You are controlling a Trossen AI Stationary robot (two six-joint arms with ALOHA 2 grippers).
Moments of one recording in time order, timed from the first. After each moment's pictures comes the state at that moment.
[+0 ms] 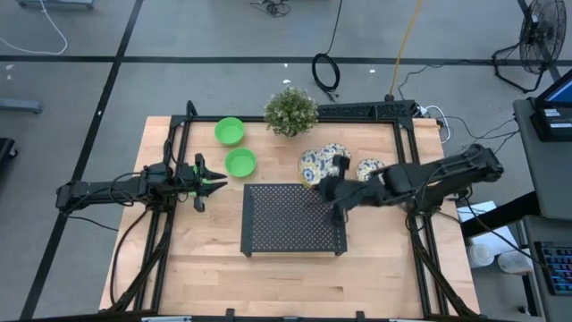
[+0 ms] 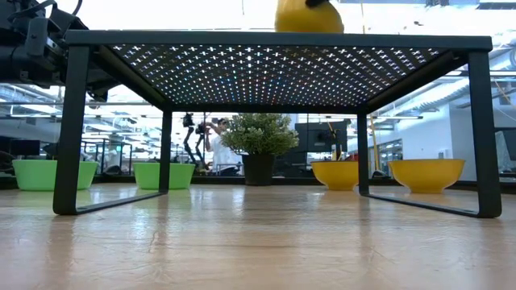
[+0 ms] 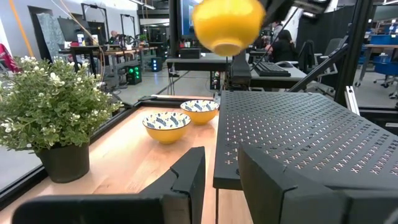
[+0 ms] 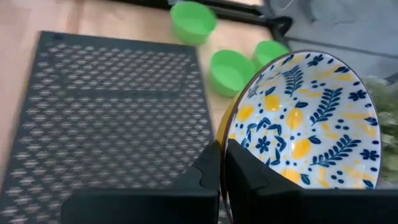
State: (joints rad) left arm 0.12 0.17 0.02 0.18 0.02 -0.01; right arm 0.28 1.44 1.42 -0.76 0.50 0.10
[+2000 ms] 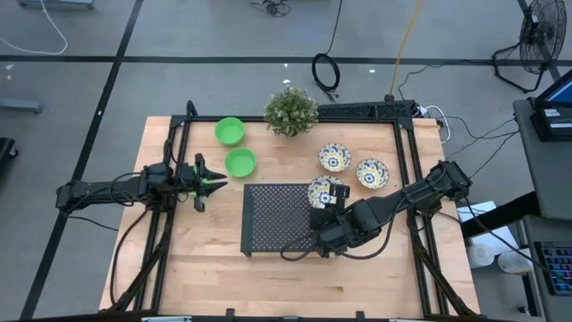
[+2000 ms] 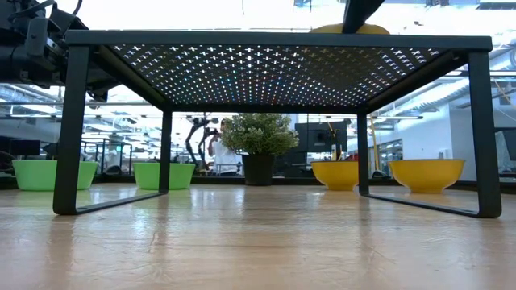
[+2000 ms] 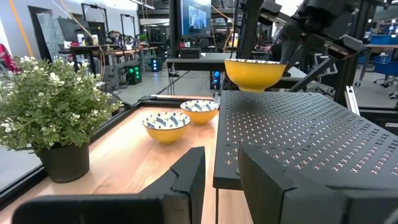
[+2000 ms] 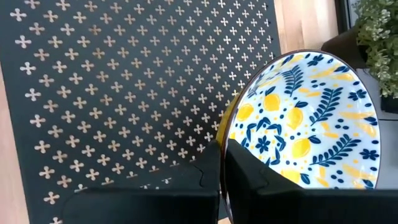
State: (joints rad) left arm 0.12 0.17 0.02 0.18 0.02 -0.01; right arm 0.43 1.78 1.71 -1.35 0.55 0.45
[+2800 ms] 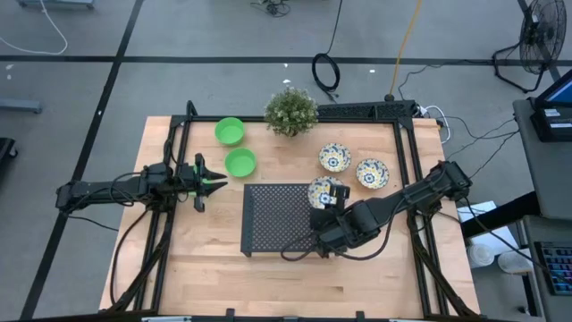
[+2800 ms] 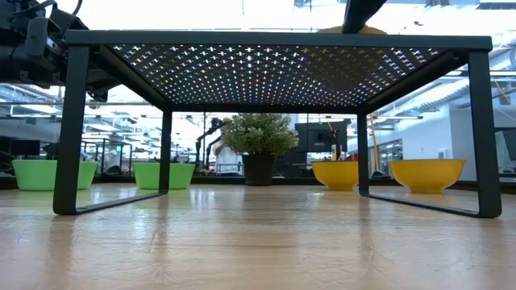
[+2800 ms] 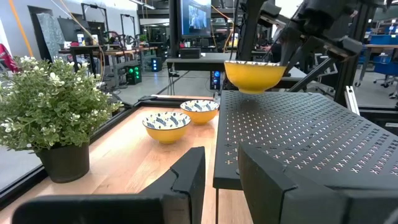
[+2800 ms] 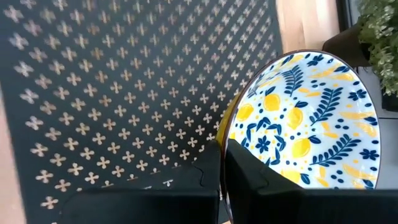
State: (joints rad) left arm 0.12 0.17 0.02 0.18 0.02 -0.01; right arm 0.43 1.78 1.68 -1.33 0.55 0.46
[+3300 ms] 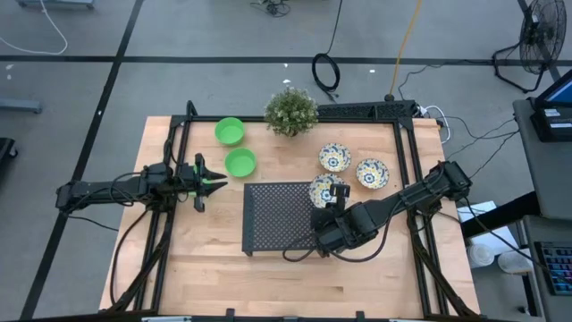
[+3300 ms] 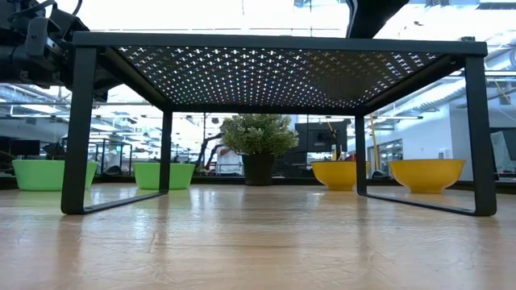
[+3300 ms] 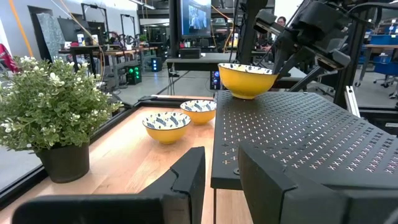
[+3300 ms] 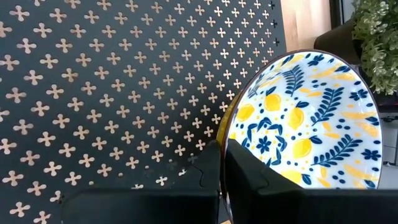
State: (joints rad) left arm 0.12 0.17 0.02 0.18 0.02 -0.01; right arm 0.43 1.78 1.62 -1.29 0.55 0.47
